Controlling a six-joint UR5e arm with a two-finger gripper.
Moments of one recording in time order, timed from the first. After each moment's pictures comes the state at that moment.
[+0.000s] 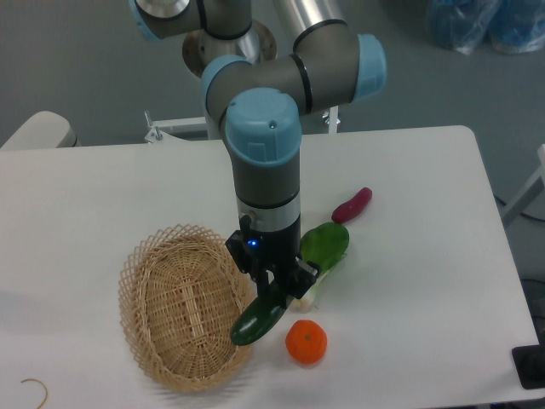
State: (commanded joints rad) arm 2.33 -1.96 -1.38 -1.07 1.52 0.89
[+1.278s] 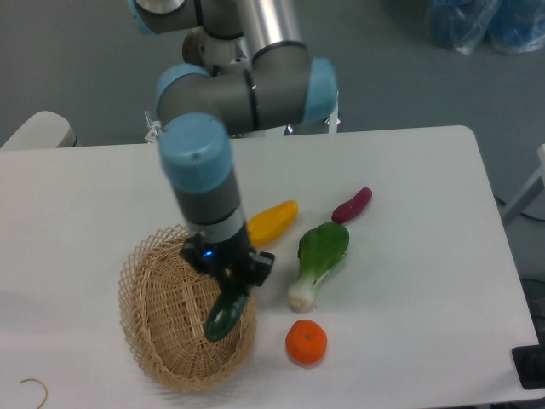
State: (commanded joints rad) arm 2.14 -2.03 -1.46 -1.11 1.67 0.24
